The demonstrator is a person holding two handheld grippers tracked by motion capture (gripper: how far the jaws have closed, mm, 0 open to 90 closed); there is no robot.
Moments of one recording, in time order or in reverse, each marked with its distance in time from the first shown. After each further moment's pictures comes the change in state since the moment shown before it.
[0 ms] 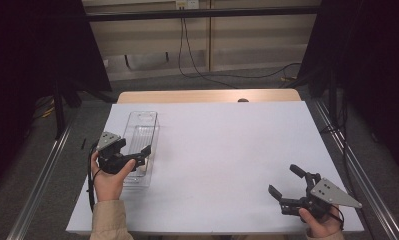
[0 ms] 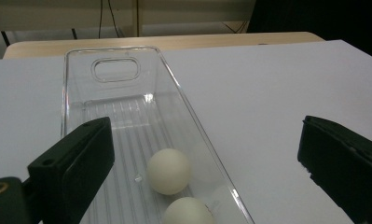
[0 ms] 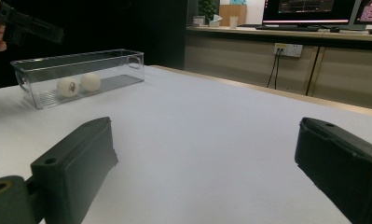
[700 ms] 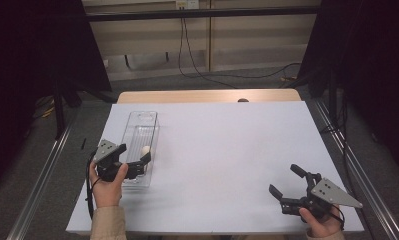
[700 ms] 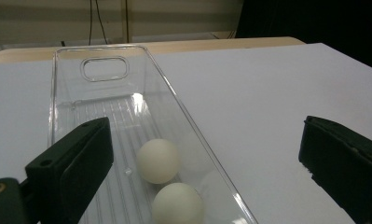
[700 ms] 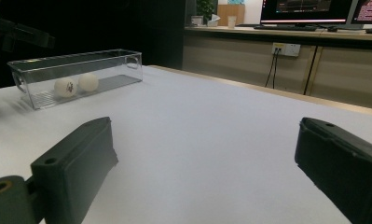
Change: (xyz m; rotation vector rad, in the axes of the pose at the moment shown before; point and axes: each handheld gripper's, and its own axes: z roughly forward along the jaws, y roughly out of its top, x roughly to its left) left arm 0.000 -0.020 -0.010 -0.059 -0.034 0.015; right arm -0.001 0.000 0.000 0.000 -0.006 0.004
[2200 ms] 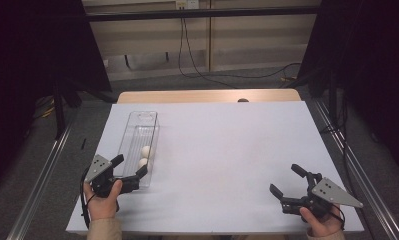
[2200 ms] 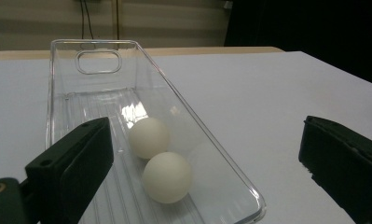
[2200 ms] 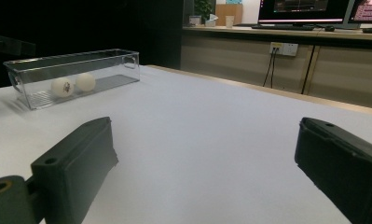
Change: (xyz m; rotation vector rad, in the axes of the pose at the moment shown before) left arm -0.002 -0.031 -0.022 -0.071 -0.053 -0.001; right arm -0.002 -0.001 0.000 -0.001 -0.009 0.003
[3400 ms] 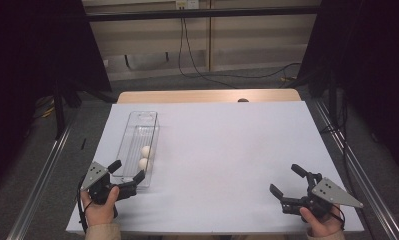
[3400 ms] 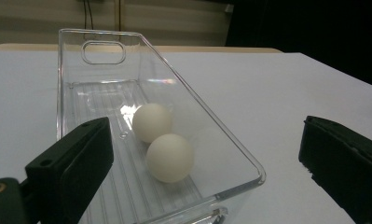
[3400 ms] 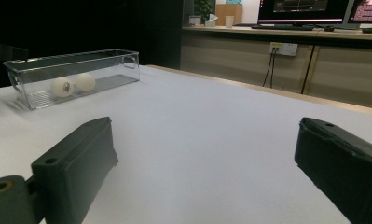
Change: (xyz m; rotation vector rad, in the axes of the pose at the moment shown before) left arm 0.002 -0.015 -0.011 -0.009 0.005 -0.018; right arm 0.000 0.000 0.000 0.001 -0.001 -0.002
